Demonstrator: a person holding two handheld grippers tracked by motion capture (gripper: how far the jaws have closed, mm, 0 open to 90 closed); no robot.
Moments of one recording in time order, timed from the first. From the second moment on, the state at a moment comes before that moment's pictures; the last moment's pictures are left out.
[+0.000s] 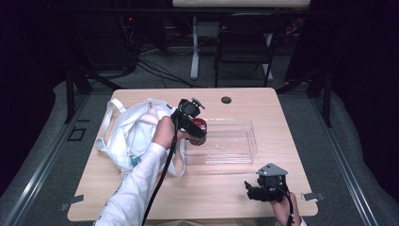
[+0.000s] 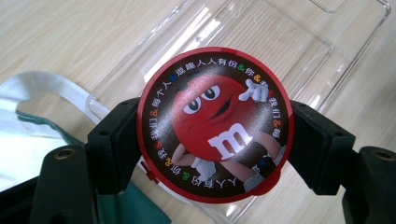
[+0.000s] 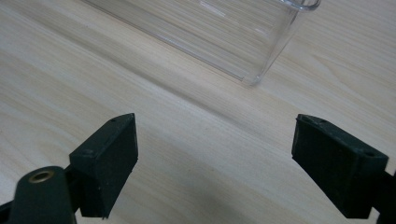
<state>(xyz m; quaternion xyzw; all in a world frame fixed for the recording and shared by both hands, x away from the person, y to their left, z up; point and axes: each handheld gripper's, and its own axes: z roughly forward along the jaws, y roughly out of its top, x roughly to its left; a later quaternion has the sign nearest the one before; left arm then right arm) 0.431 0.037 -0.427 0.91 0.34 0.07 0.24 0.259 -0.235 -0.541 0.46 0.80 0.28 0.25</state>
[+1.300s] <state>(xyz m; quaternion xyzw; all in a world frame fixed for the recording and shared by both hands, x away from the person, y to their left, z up) 0.427 0.030 -0.490 0.92 0.35 0.05 0.20 0.259 -0.234 -0.542 0.46 0.80 0.28 0.25</state>
